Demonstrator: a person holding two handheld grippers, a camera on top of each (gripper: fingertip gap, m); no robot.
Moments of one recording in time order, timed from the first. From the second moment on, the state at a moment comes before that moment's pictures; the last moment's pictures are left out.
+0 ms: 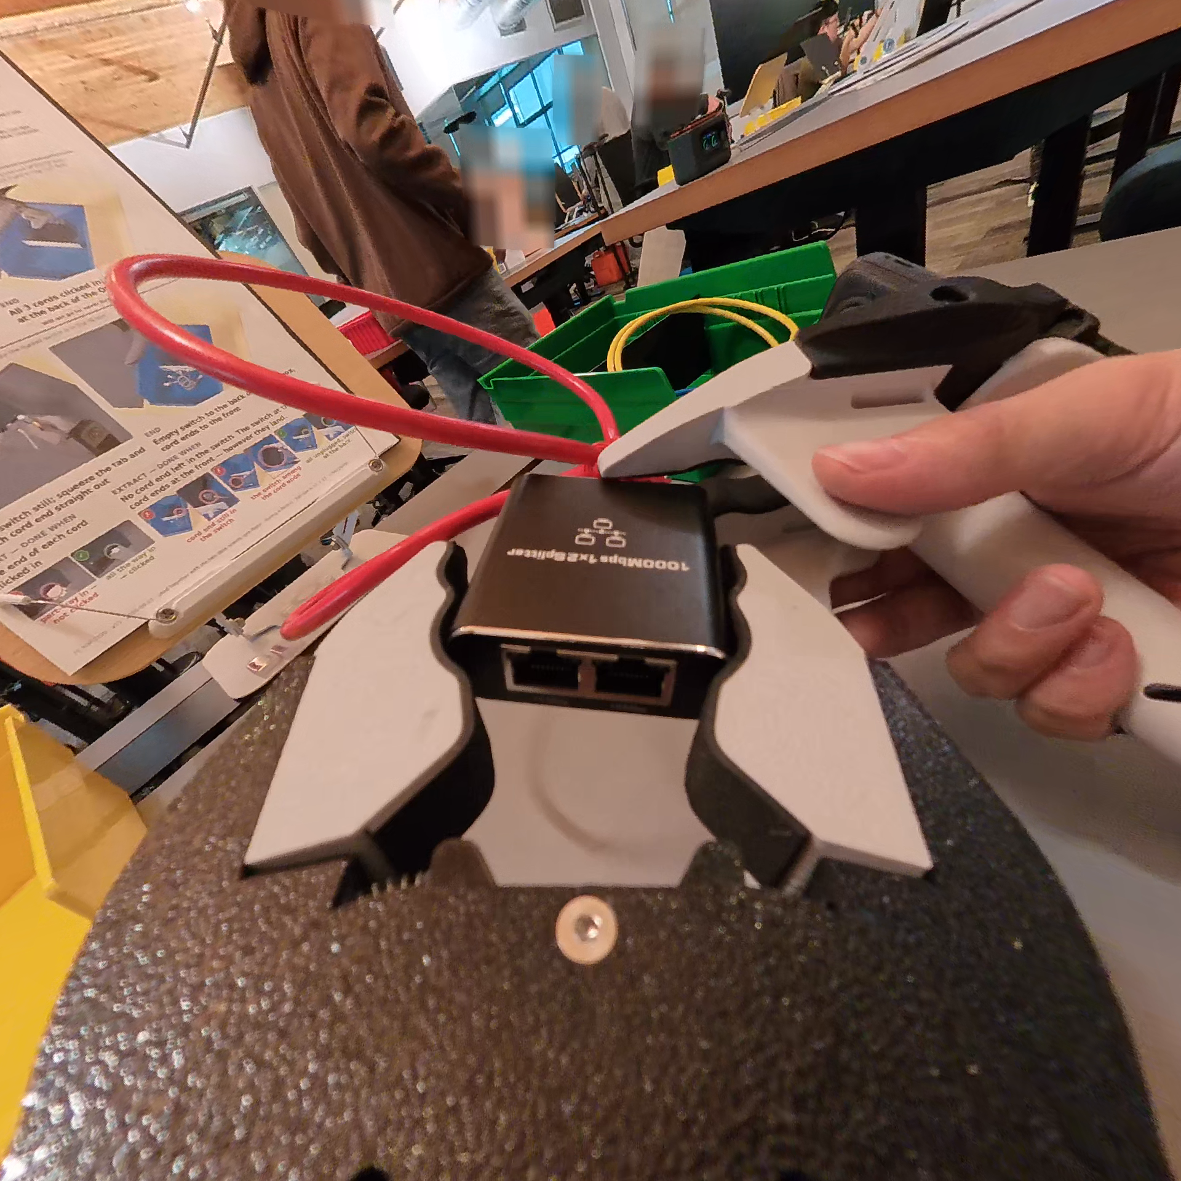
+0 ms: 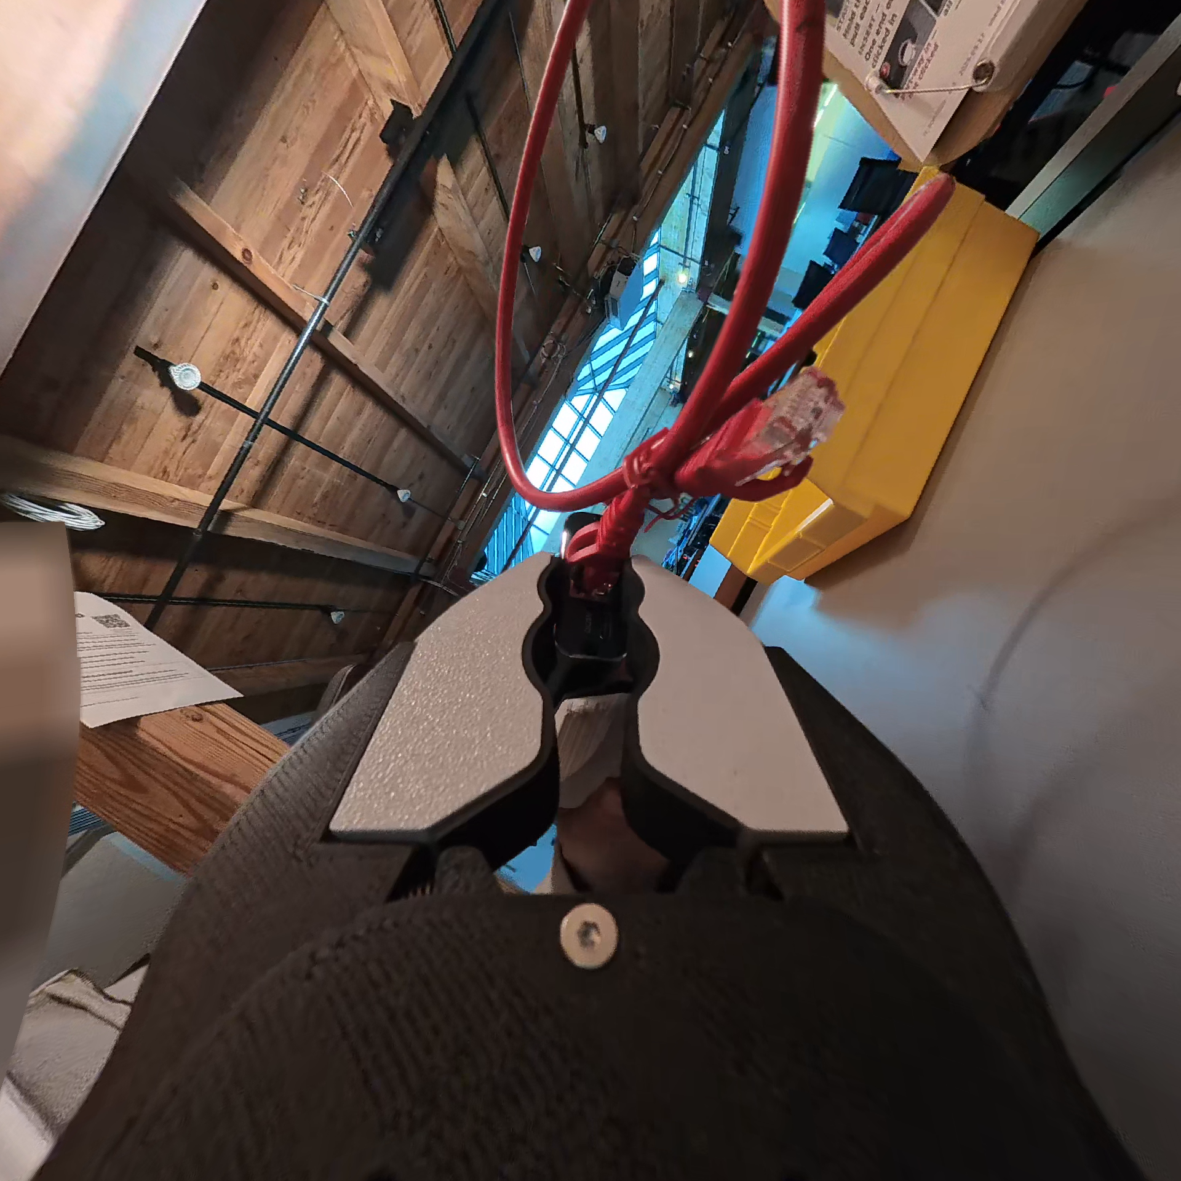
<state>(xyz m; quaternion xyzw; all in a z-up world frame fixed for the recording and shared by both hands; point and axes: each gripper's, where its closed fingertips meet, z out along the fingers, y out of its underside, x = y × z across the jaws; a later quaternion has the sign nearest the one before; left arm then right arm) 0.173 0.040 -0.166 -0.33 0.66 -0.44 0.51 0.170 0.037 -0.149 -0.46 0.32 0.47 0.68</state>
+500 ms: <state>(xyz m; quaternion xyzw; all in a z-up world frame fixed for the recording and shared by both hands) 0.177 0.039 -0.169 -0.35 0.64 -0.44 0.53 0.175 0.035 -0.150 -0.41 0.35 0.45 0.71</state>
